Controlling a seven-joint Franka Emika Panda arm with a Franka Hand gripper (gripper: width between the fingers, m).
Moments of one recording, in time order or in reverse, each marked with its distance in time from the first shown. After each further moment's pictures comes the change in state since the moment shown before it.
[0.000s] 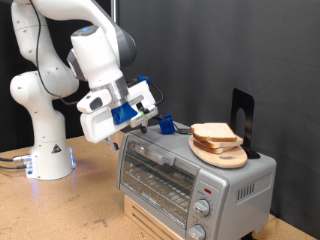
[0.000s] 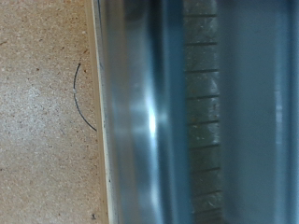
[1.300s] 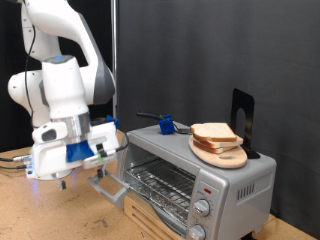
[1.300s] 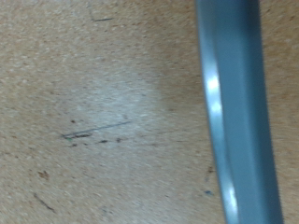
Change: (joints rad) arm -0.203 0.219 -0.066 0.002 -0.201 0.196 -0.028
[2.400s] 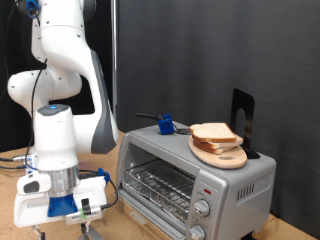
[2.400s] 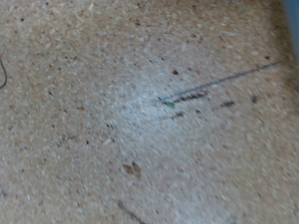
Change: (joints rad) arm -0.062 0.386 0.033 0.163 0.242 0.202 -0.151
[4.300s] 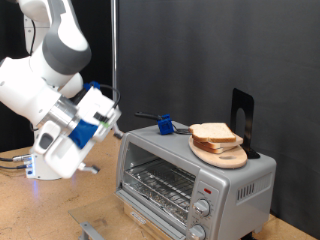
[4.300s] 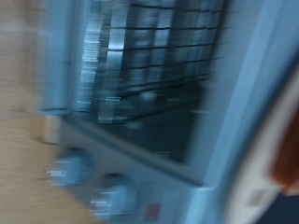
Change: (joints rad) arm -0.147 -0.399 0.082 0.068 0.709 -0.854 -0.682
